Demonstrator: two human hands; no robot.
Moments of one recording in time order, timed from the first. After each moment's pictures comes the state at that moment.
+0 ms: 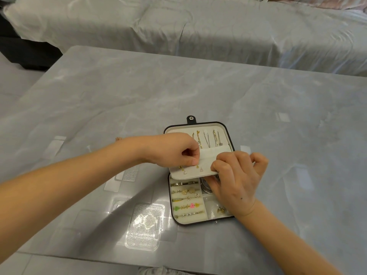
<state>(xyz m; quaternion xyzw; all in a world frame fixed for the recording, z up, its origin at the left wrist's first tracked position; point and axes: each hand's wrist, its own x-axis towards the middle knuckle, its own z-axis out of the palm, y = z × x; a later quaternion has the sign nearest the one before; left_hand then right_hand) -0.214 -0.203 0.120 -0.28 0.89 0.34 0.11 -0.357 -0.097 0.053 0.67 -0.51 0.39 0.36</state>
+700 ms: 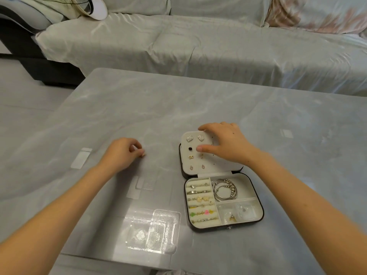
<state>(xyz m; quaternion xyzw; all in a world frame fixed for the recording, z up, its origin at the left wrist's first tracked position) -0.086 -0.246 0.068 -0.61 0.75 0.23 -0.11 -0.365 -0.187 0.115 0.77 -0.63 0.11 -0.08</state>
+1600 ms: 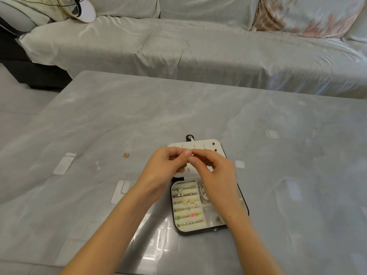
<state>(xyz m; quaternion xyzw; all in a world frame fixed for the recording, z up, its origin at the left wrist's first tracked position) -0.201 -0.160 0.114 -0.45 0.54 0.64 -0.33 -0.315 -0.100 0.114 0.50 -0.63 0.52 -0.29</state>
